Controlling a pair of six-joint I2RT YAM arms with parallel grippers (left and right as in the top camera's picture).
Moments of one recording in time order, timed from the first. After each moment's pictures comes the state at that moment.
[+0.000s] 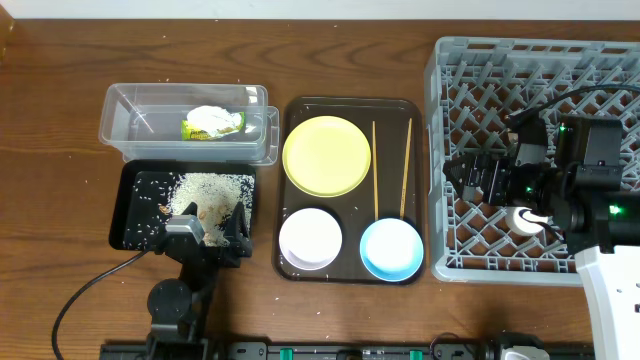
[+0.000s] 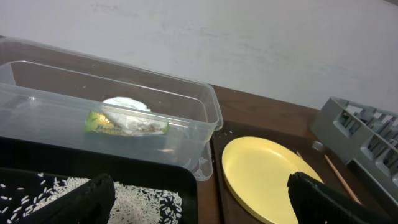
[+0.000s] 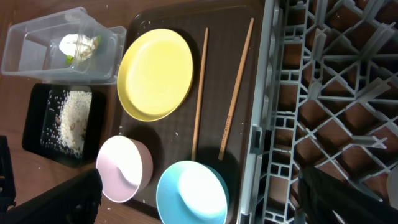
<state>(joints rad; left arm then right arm) -0.07 0.01 0.02 -0.11 0.08 -0.30 -0.02 1.15 1.16 -0.98 -0.47 0.16</state>
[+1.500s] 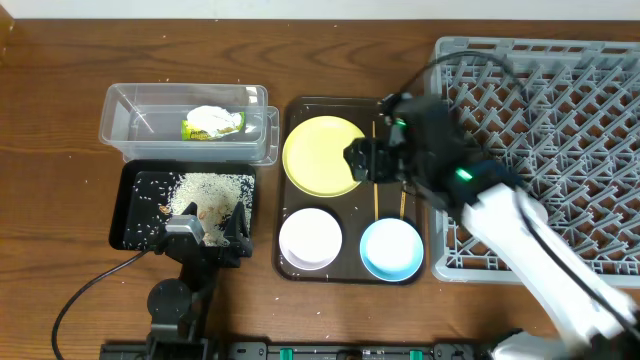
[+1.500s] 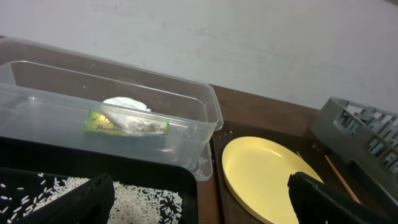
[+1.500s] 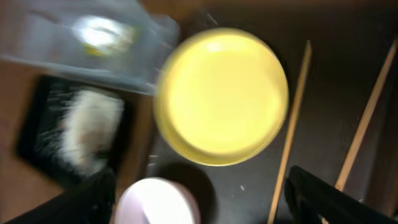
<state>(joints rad) -0.07 0.01 0.02 -0.11 0.08 -0.30 0.52 1.49 1.17 -0.54 -0.17 0.50</state>
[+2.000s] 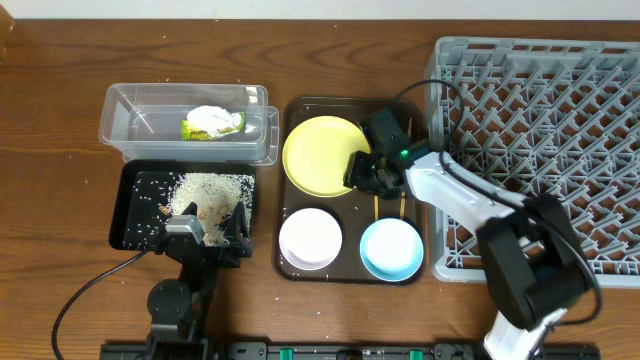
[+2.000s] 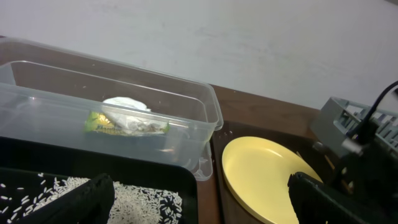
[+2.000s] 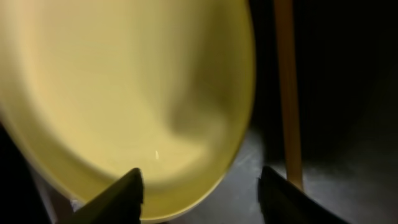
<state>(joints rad) -0.07 0.01 0.02 -0.11 0.08 -0.30 0.52 1.90 1.17 -0.46 -0.20 0.80</state>
